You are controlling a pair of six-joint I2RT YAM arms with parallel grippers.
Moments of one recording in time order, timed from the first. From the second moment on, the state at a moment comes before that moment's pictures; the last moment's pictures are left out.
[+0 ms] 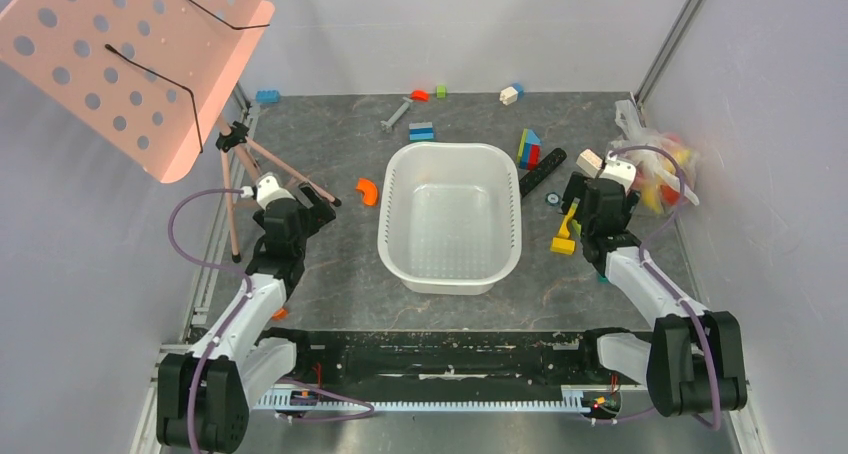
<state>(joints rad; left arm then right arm) -0.11 0.96 0.42 0.12 -0.29 -0.52 0.08 1.16 0.53 0.11 0.41 0.24</state>
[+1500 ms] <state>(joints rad) -0.16 0.95 0.84 -0.37 0.34 -0.60 -0.11 1.72 1.66 -0.59 0.61 0.10</state>
